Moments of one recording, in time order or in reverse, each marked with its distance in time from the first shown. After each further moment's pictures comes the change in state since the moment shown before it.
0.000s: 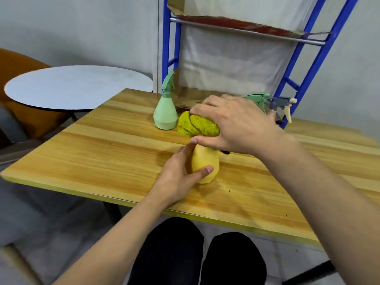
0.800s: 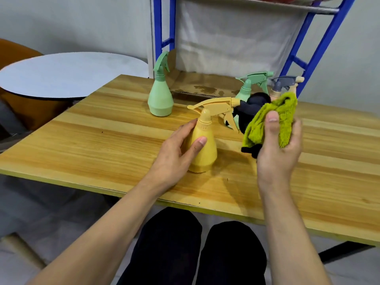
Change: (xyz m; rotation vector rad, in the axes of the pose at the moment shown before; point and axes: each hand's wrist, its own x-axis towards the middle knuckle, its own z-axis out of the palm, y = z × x) left_hand 0.009 0.007 0.003 -0.085 0.001 0.137; right_hand -0.084 -0.023 0.090 1.420 1.045 0.962
